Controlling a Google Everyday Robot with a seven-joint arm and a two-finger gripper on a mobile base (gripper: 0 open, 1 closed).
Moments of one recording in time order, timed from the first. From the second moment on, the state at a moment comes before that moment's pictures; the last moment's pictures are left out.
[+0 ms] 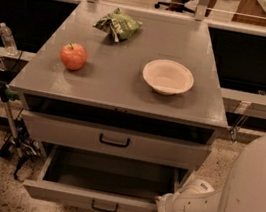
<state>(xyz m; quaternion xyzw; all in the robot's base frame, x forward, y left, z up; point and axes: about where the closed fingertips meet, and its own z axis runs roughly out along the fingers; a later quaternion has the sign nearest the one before) 0.421 -0.154 0.391 -0.71 0.70 0.02 0.14</state>
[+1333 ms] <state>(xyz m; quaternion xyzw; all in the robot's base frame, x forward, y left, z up) 0.386 -0.160 0.387 -0.70 0.70 0.04 0.14</state>
